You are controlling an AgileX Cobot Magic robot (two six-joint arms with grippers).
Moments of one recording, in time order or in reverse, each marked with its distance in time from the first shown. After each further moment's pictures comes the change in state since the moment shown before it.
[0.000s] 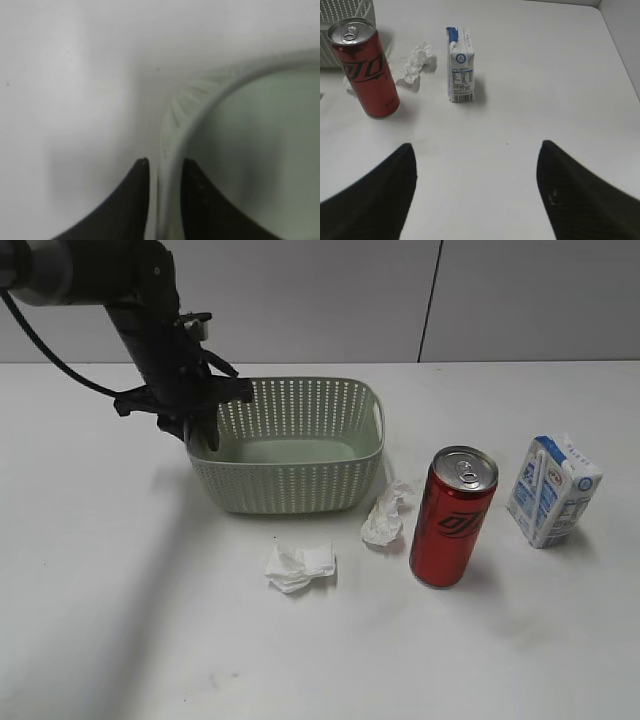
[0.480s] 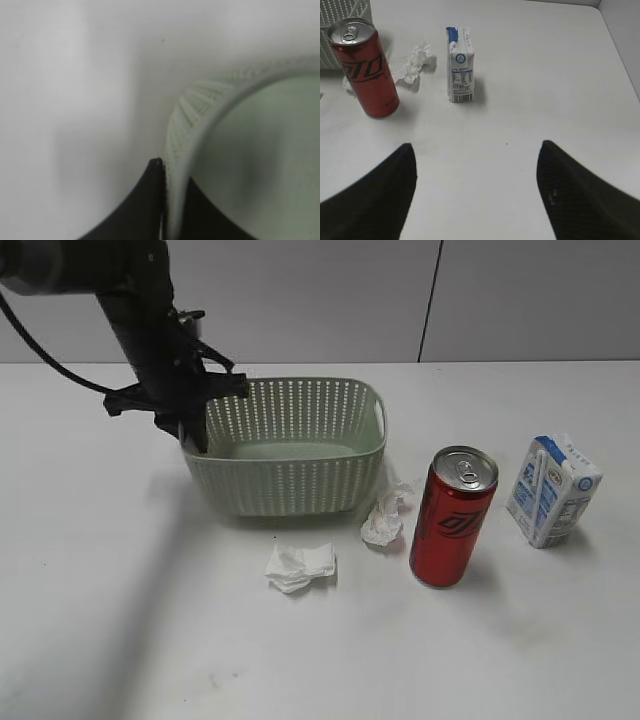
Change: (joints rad) left arm 0.001 -0.022 0.000 -0.018 0.073 -0.035; right arm 0.000 0.000 0.000 0.000 0.000 0.000
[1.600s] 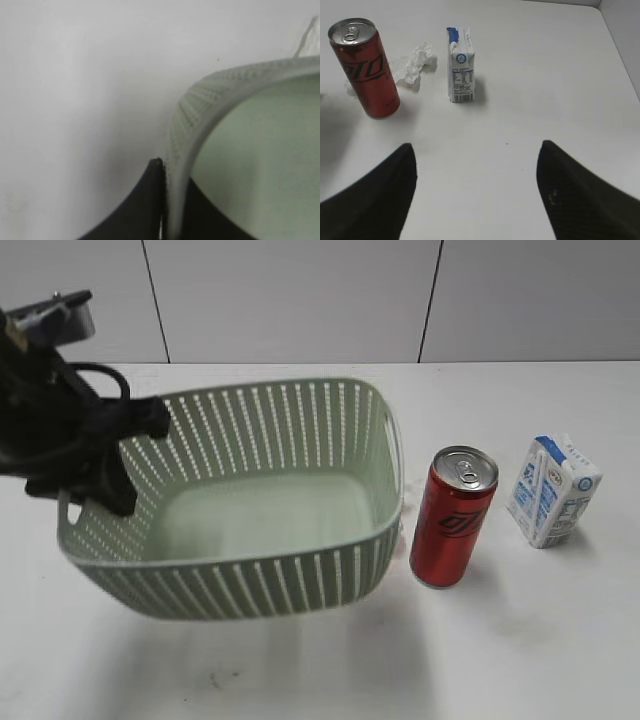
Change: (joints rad) left arm -0.114 -0.760 0.737 -0.058 -0.128 -0.073; right arm 0.000 0.000 0.000 0.000 0.000 0.002
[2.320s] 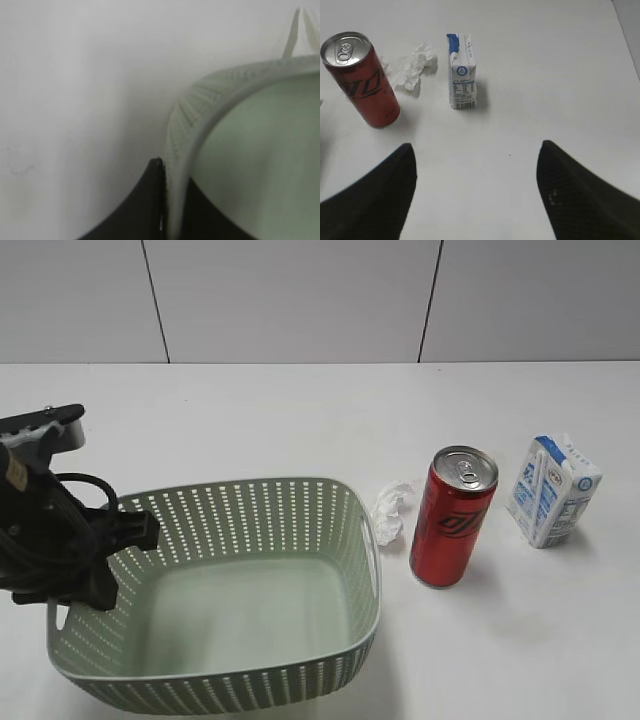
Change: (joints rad) left arm -0.084 -0.042 0.283 0.075 -0.181 -0.159; right arm 0.000 0.339 -0.105 0.006 -0.111 0.000
